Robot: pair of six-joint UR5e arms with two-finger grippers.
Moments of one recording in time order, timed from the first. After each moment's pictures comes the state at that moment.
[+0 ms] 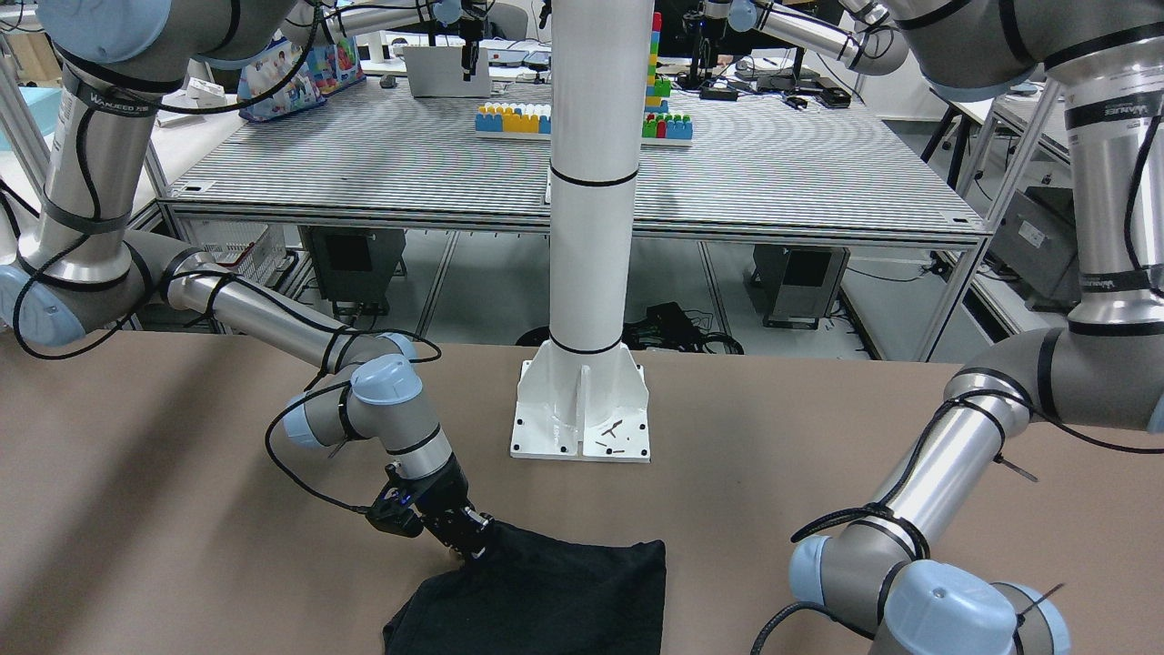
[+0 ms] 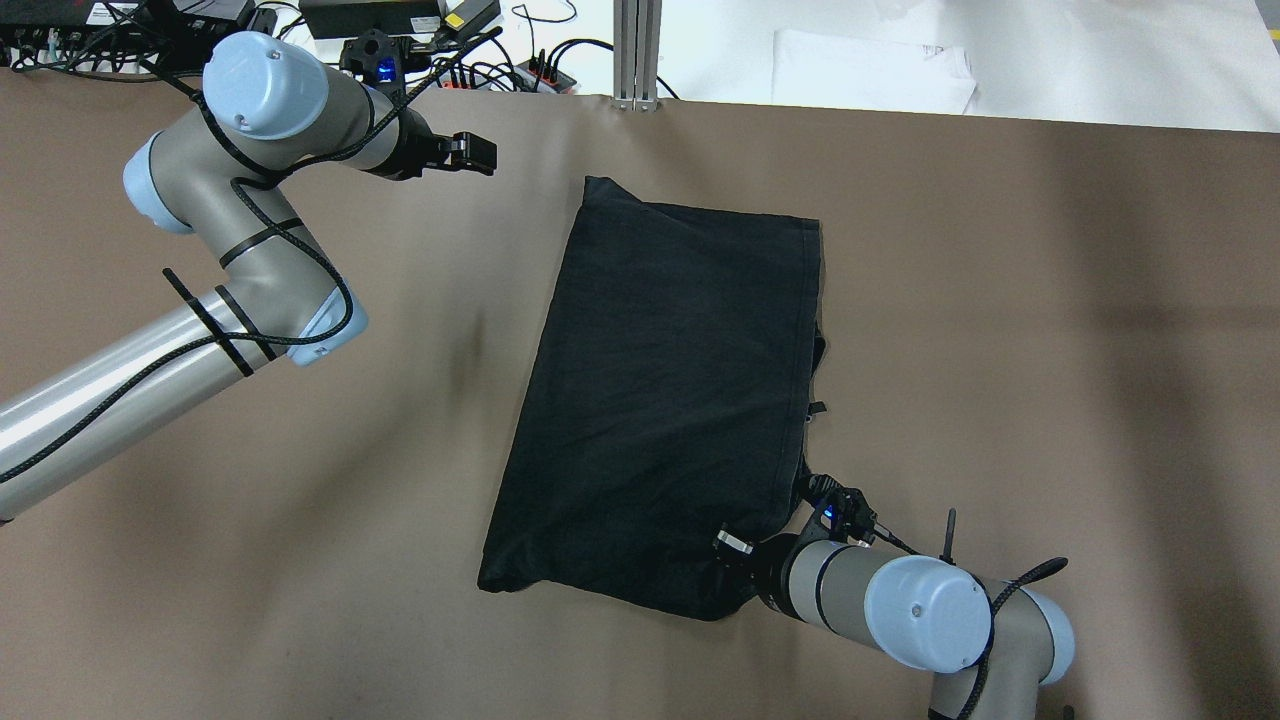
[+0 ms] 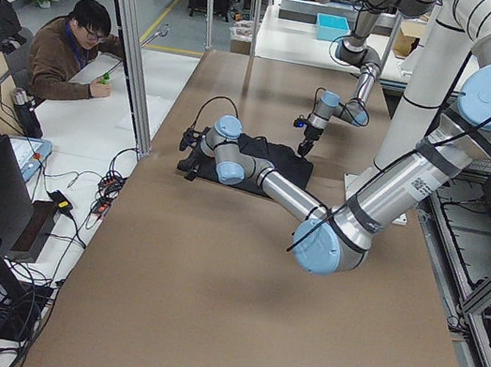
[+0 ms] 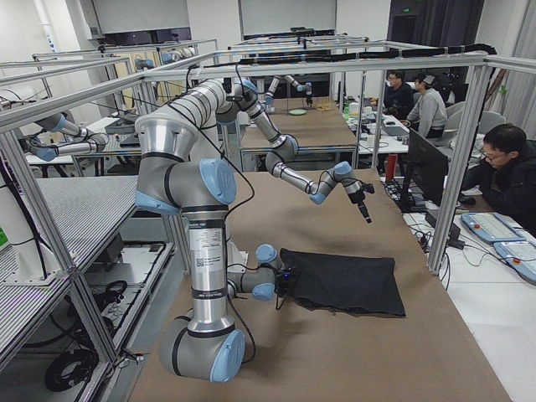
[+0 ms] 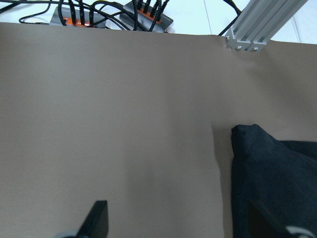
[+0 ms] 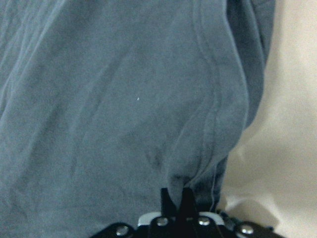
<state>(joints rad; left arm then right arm) -0.92 -2.33 -1.26 -2.24 -1.87 -1.05 0.32 -1.32 1.79 -0.86 1.56 1.91</state>
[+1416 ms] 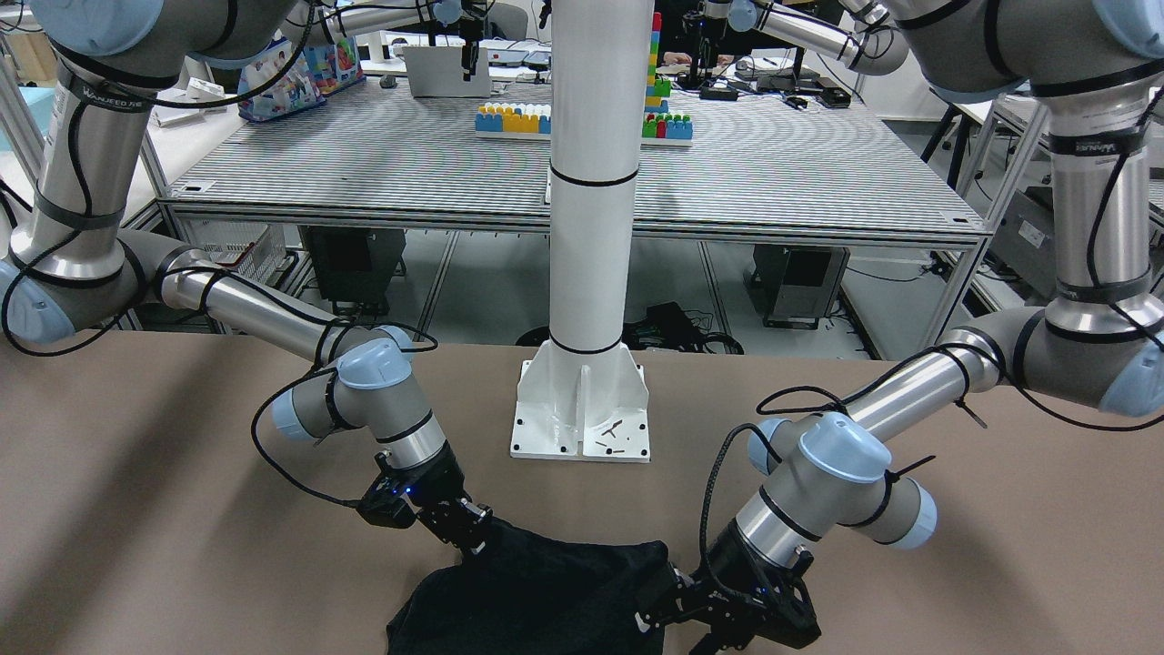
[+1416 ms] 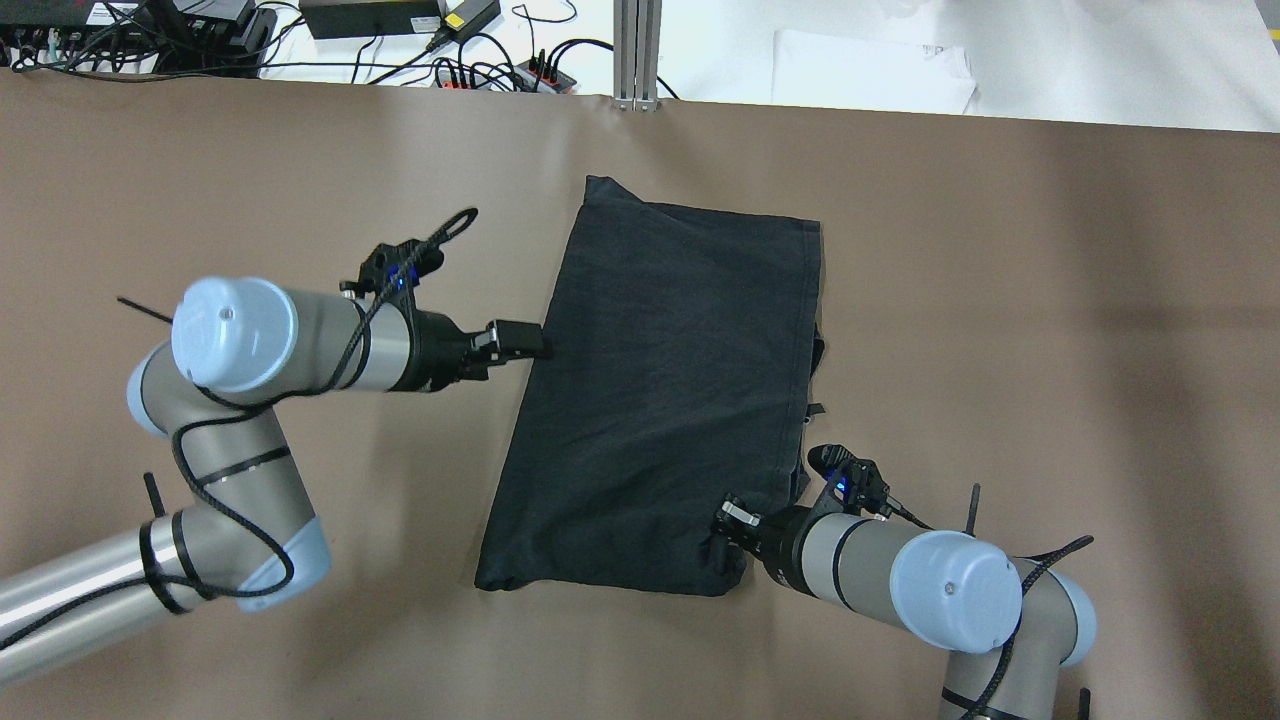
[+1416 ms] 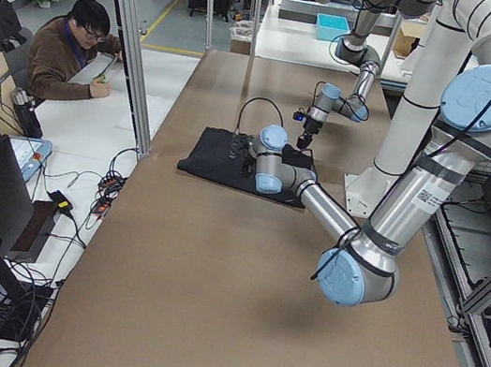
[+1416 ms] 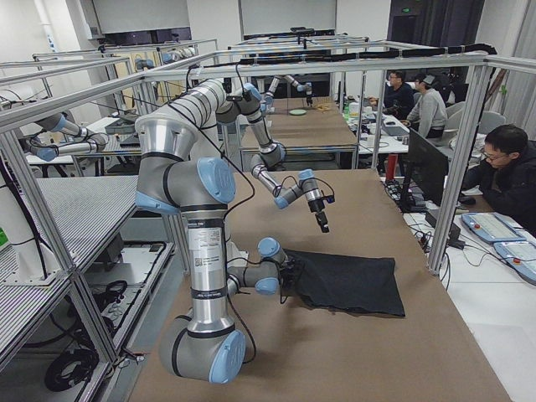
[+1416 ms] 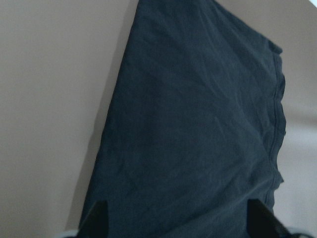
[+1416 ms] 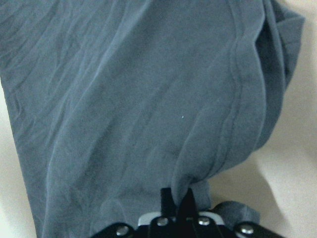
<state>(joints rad) -0.65 -2.06 -1.64 -2.40 -1.85 -1.51 0.36 -1.32 1.86 -0.86 1.58 1.89</state>
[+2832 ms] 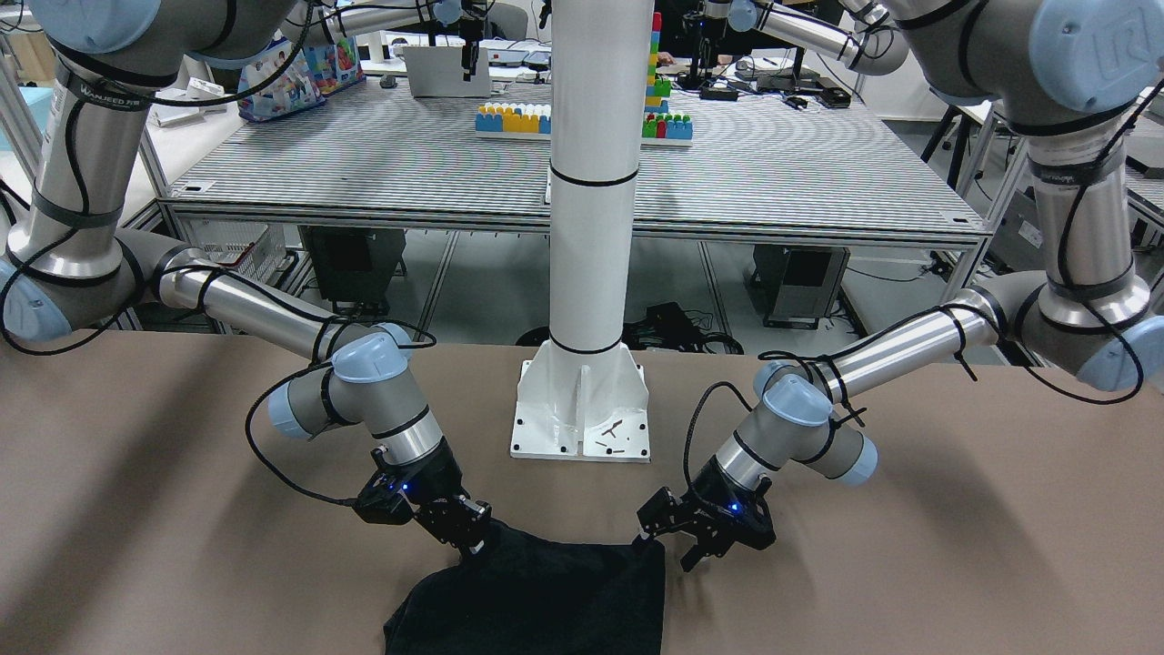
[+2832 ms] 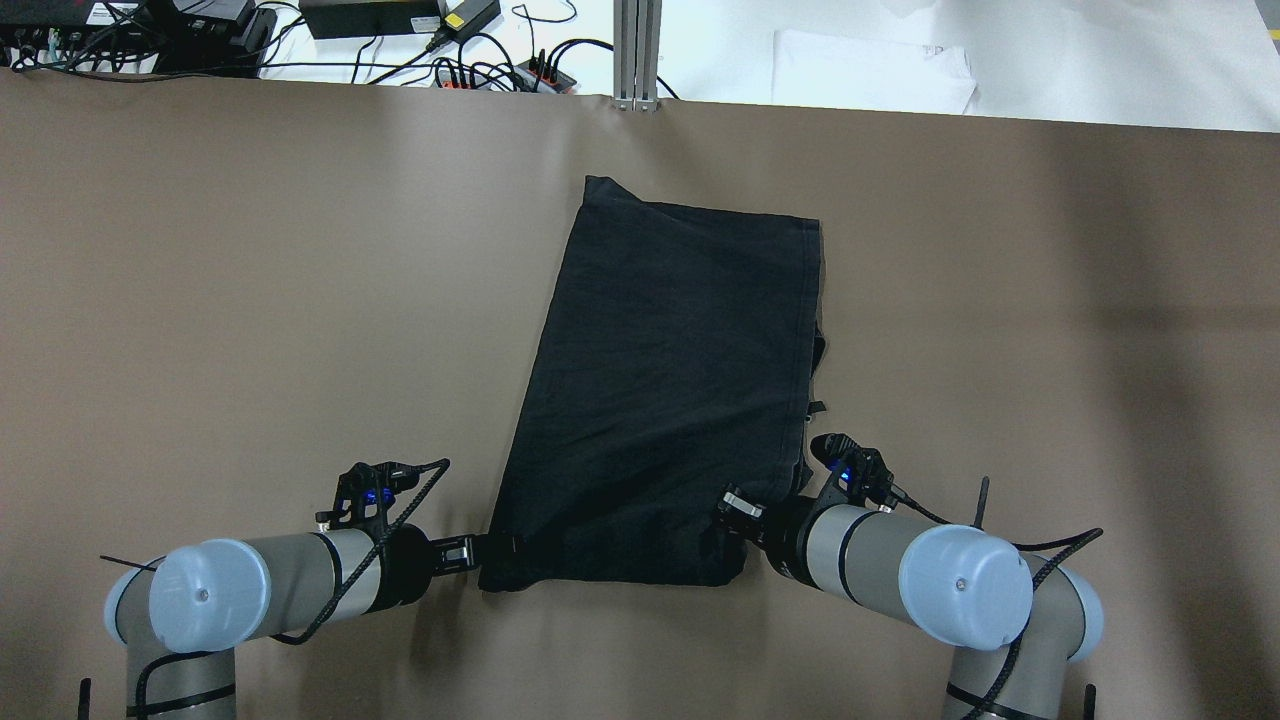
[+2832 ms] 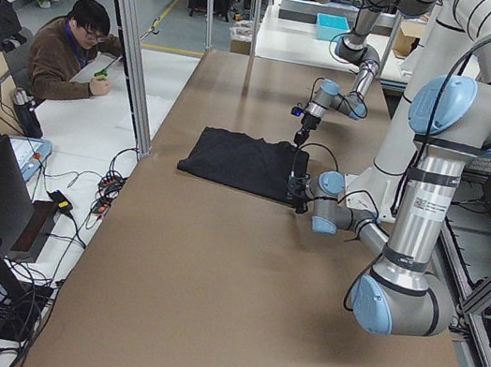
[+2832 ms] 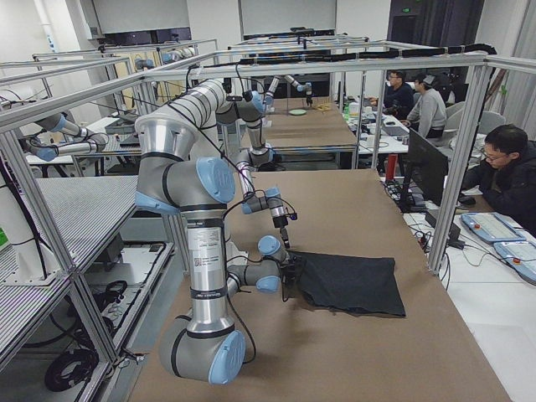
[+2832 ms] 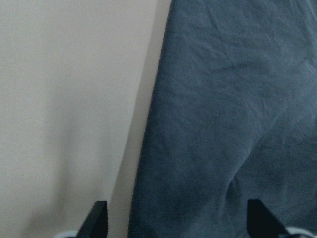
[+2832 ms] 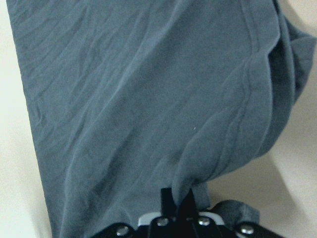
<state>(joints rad) -0.31 -1.82 -1.73 -2.53 -1.57 -1.57 0.37 -1.32 1.88 -0.86 1.56 1.86</state>
